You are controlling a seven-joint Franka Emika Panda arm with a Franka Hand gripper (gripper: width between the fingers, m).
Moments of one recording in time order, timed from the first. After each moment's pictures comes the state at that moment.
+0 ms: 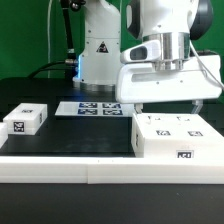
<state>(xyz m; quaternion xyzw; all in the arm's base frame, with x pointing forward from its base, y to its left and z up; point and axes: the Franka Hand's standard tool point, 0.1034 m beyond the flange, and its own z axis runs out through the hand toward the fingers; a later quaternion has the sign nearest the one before) 0.479 0.101 0.012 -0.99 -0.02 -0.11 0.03</state>
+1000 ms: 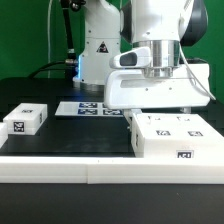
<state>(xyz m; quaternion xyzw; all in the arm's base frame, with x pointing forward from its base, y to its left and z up) 0.492 0.084 0.009 -0.99 -0.01 -0.10 0.02</state>
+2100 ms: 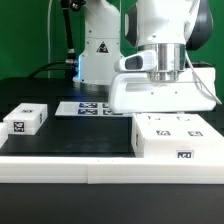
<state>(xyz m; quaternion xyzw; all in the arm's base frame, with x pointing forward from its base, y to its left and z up) 0.494 0.087 0.004 -0.99 -0.03 -0.11 0.01</state>
